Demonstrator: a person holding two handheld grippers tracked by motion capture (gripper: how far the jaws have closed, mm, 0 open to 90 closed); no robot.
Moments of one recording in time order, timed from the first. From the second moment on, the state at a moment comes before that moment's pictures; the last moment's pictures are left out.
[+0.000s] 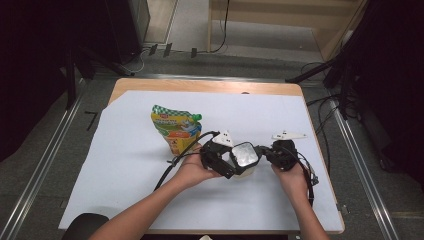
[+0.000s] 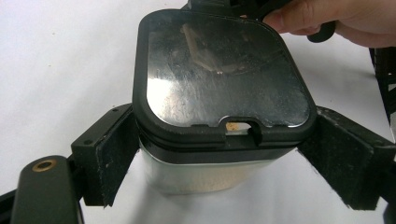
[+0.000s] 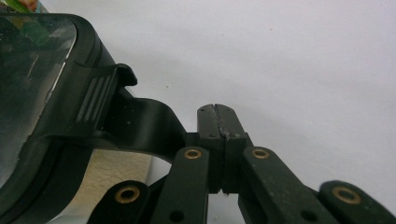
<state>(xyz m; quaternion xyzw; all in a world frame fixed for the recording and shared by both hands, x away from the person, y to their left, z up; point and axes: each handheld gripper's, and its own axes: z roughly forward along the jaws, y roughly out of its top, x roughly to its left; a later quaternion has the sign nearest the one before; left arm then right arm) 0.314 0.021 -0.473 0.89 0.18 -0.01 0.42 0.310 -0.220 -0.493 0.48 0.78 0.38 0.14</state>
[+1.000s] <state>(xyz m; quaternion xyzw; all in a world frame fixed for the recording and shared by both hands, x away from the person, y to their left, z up) 0.308 0.024 -0.459 0.89 0.17 0.02 0.43 0.303 -0.217 -0.493 0.47 0.79 0.38 0.12</state>
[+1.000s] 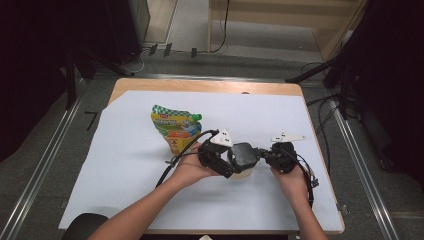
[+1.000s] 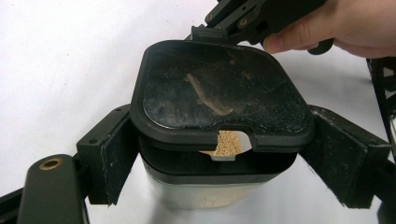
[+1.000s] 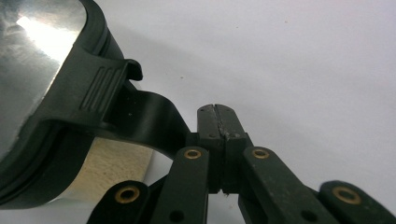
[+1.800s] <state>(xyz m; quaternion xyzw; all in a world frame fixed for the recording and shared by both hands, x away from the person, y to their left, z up) 0.304 0.010 -0.431 0.88 0.16 -0.01 0.45 0.292 -0.220 -0.487 0.47 0.79 0.38 0.12</state>
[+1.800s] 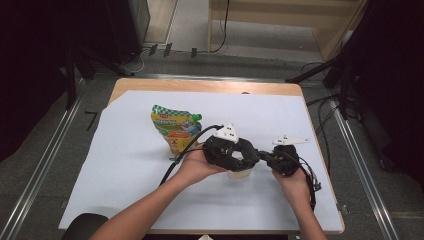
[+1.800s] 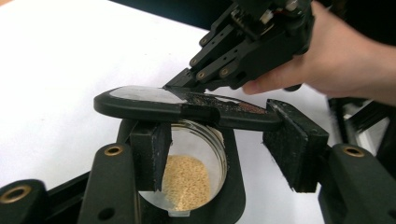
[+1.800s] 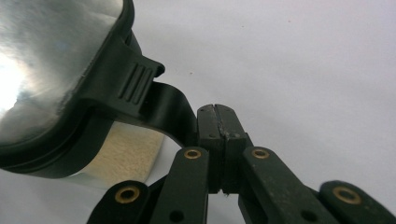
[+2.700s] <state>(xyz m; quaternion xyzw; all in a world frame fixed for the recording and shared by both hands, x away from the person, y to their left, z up) 0.322 -0.022 -0.424 0.89 0.12 -0.09 0.43 0.282 -0.217 -0.482 0.47 0.79 0.38 0.13</state>
